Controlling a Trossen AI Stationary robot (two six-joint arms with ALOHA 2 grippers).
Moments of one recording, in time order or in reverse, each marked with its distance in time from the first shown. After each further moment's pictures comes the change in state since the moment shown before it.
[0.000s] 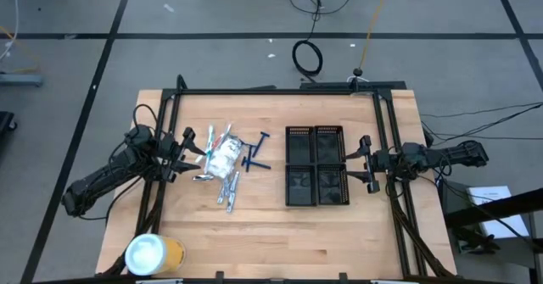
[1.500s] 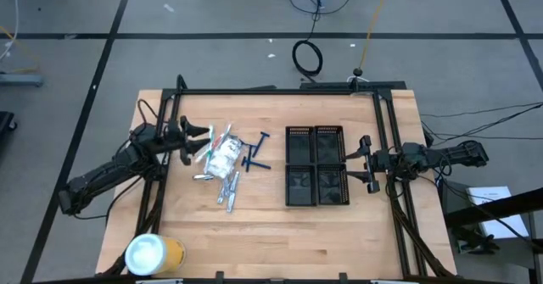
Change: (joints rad) left arm 0.000 0.110 0.000 0.057 -0.532 -0.181; right arm 0.000 0.000 0.000 0.000 0.000 0.000
